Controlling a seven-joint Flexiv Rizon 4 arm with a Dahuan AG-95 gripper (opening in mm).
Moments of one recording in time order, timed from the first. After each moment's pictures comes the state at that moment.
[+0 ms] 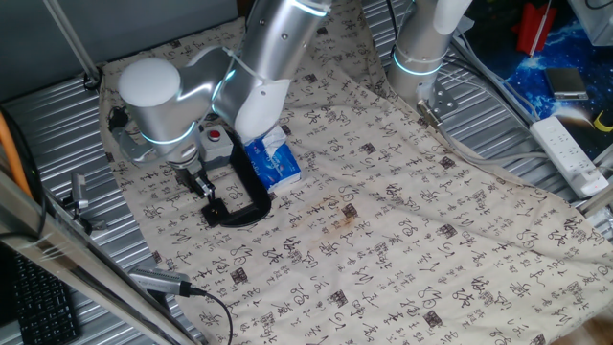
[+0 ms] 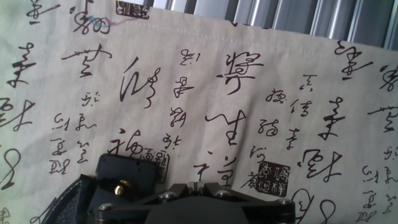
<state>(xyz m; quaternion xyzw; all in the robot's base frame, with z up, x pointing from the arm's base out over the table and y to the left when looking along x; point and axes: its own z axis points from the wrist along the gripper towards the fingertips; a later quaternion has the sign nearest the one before) 0.637 0.029 0.021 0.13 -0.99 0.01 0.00</state>
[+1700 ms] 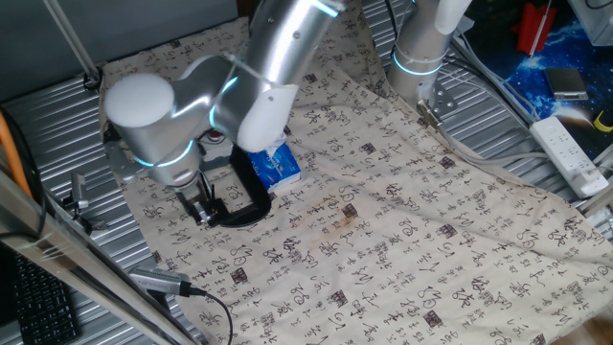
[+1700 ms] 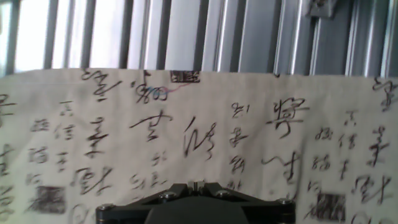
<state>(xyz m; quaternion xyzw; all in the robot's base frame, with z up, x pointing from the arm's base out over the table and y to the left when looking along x) 0.646 0.112 0.066 0.05 -1.00 -0.01 0.01</state>
